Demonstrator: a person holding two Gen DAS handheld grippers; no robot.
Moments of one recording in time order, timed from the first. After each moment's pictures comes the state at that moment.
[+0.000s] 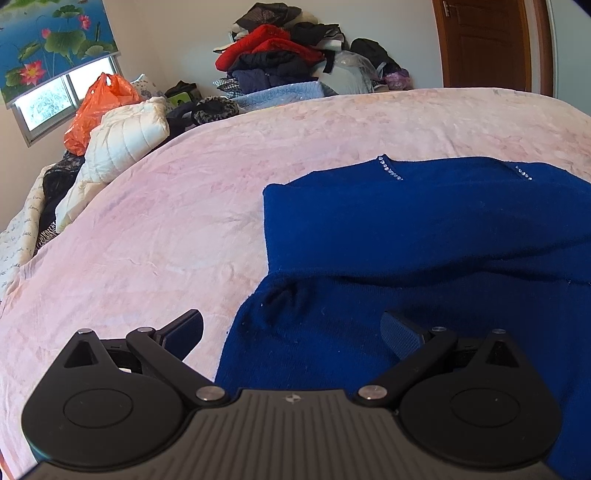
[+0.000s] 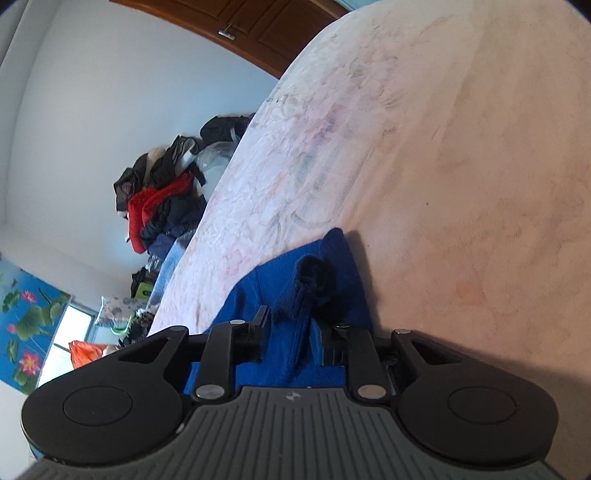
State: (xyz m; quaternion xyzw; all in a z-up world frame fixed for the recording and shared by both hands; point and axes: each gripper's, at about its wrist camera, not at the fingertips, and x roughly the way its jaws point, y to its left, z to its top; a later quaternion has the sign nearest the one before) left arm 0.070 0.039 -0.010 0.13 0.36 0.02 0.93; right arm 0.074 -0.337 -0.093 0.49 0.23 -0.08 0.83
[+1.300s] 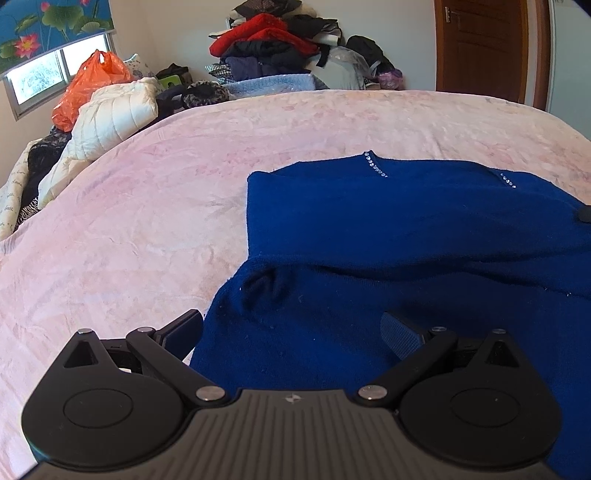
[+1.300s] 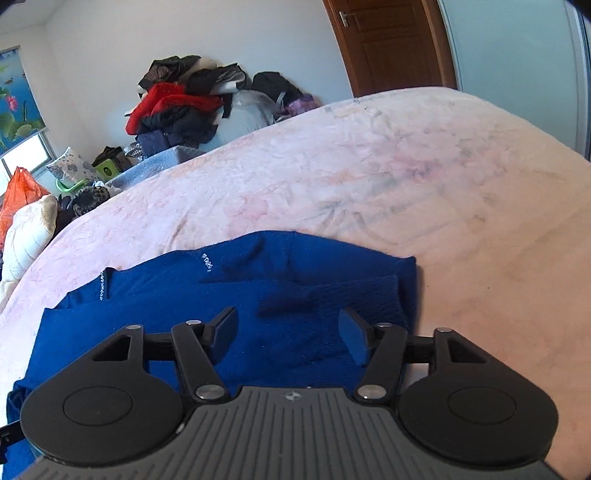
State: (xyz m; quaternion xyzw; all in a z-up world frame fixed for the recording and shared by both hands) left arm 0.065 0.042 -0.010 0.08 0.38 0.00 0.92; right arm 0.072 -0.267 -0.032 0.19 0.30 -0.07 0.93
